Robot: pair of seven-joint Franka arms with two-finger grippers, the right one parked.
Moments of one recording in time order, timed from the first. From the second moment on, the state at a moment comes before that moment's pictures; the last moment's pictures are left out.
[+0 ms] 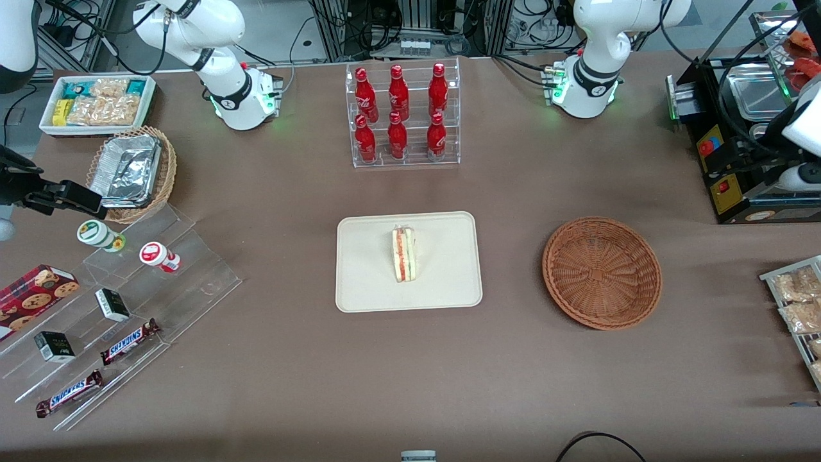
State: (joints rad) arm -0.03 -0.09 0.04 -1.67 0.01 1.60 0.01
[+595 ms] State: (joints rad) arm -0.03 -0.08 0.05 -1.63 0.01 1.59 0.03
